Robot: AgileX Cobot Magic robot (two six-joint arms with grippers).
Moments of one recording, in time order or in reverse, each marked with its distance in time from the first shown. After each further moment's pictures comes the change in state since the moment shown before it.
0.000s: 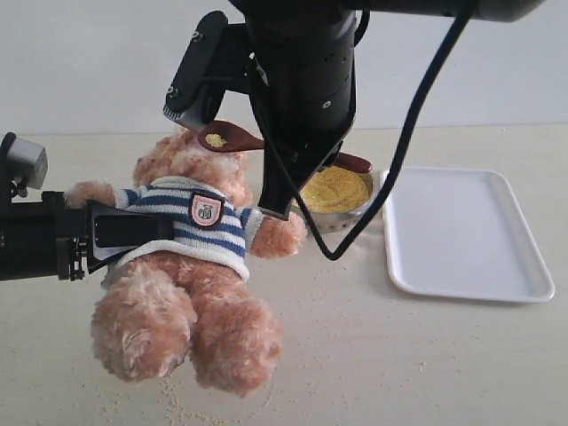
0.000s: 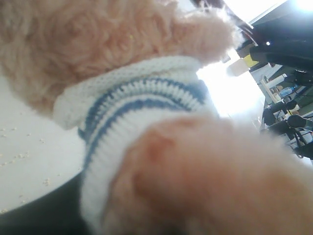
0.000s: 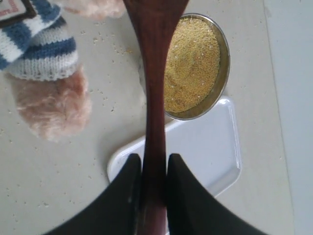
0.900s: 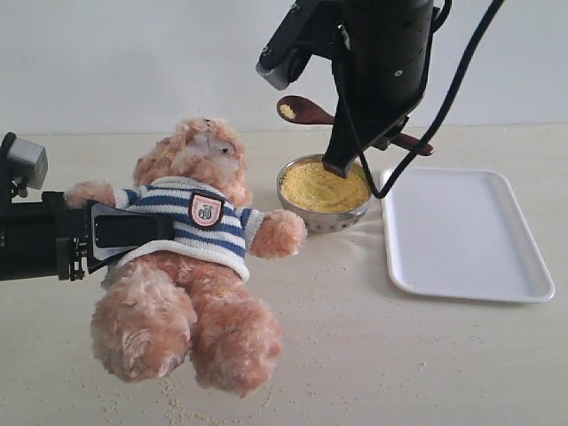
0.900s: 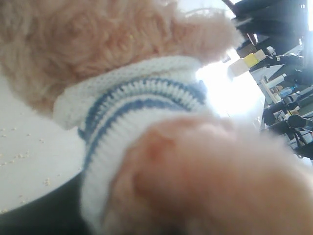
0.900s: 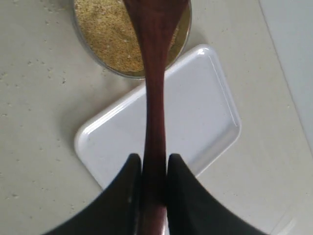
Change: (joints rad) left arm 0.000 0.000 0.000 0.000 0.000 0.000; right arm -0.203 0.003 0.000 0.051 -0.002 0.000
